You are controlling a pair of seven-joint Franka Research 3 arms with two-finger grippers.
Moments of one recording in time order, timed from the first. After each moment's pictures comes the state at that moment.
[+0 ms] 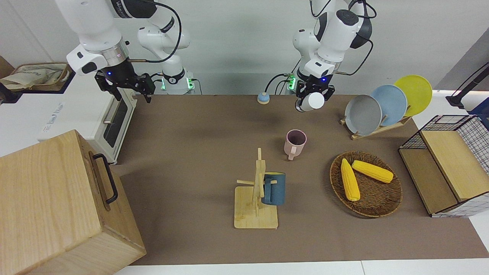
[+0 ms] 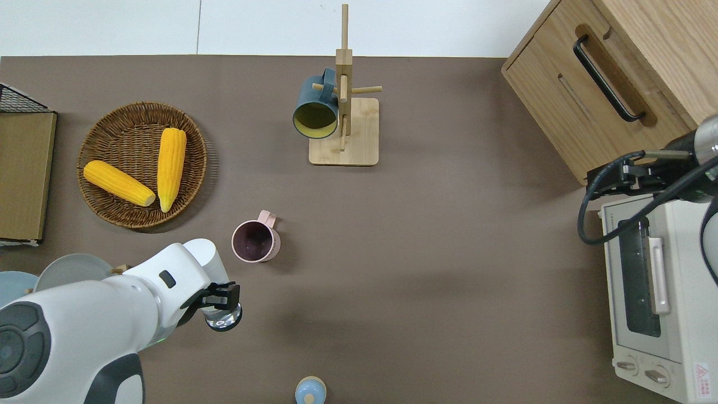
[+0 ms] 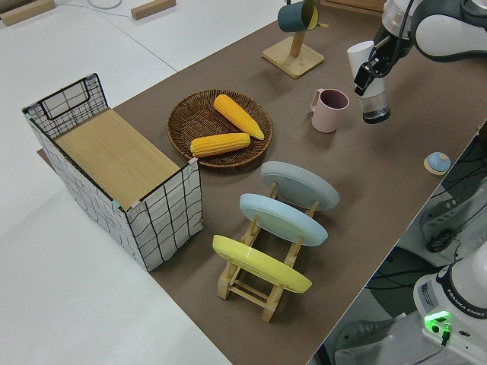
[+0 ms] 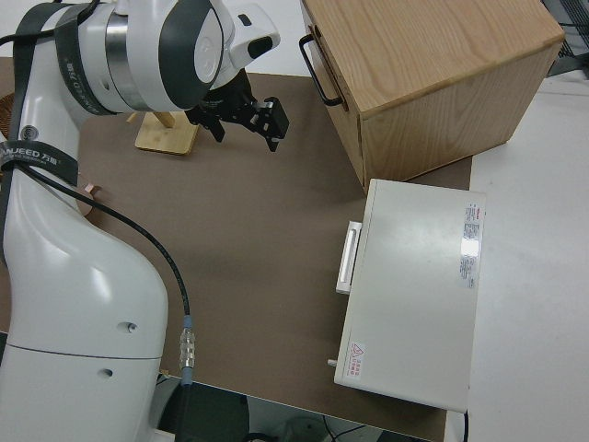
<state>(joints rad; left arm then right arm) -0.01 -0.40 -0.26 -2.34 -0.22 2.07 -0.03 -0.02 0.11 0.07 -1.39 -0.02 1.43 0.17</state>
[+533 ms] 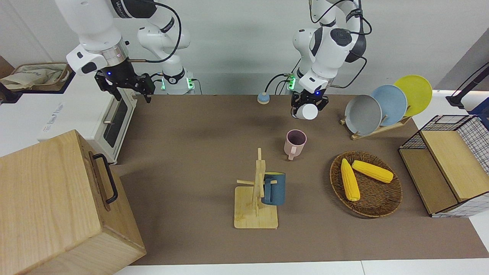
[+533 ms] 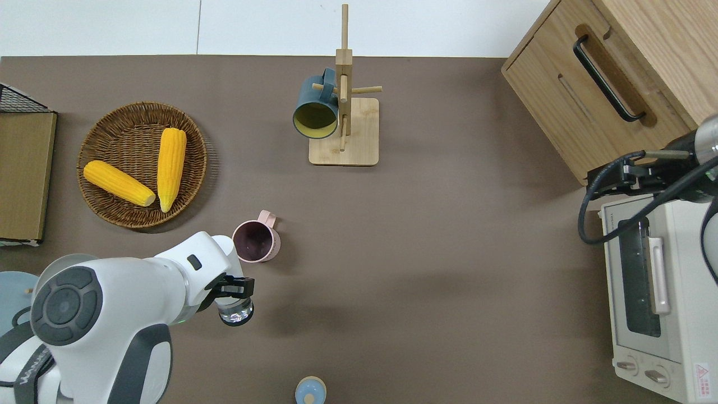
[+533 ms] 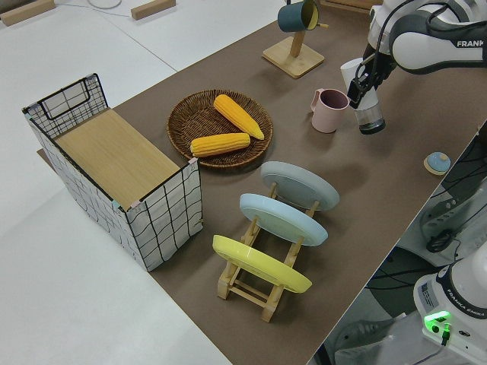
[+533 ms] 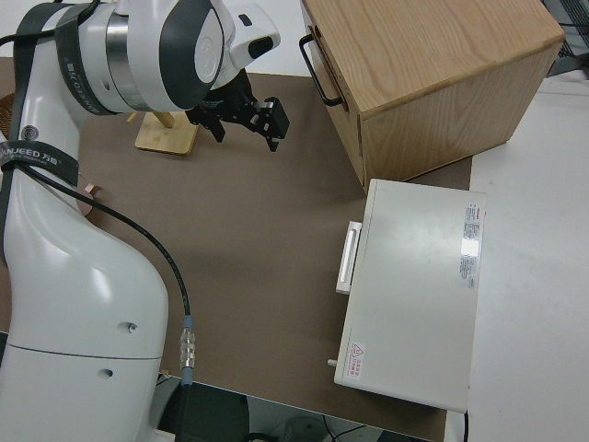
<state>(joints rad) -0.02 -0.28 -0.28 -2.34 -0.23 2.12 -0.03 -0.02 0.11 0.07 -1.39 -0.02 1.43 0.17</state>
